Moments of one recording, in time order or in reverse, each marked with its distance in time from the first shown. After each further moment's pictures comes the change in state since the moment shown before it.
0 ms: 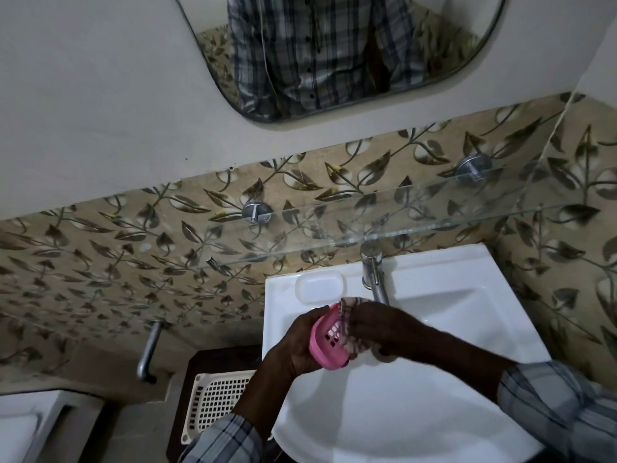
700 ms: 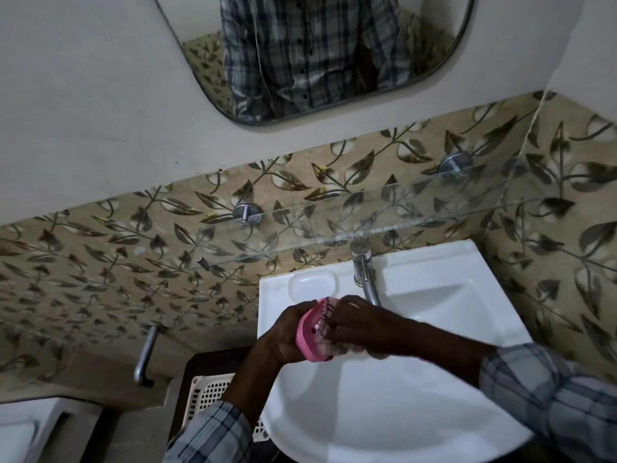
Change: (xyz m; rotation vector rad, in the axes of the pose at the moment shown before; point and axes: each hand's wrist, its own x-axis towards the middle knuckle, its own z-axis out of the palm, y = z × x) left_hand -0.005 0.012 0.005 0.020 0.076 0.044; right_hand 0.011 0.004 0.012 -0.282 -0.120 -0.013
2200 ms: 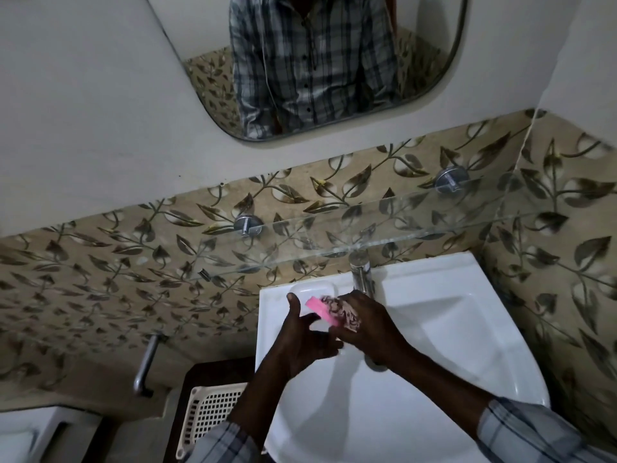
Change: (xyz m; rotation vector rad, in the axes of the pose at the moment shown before) left_hand 0.010 -0.009 0.008 0.044 0.087 0.188; right_hand 0.002 -0.016 -0.002 0.527 0.469 0.561
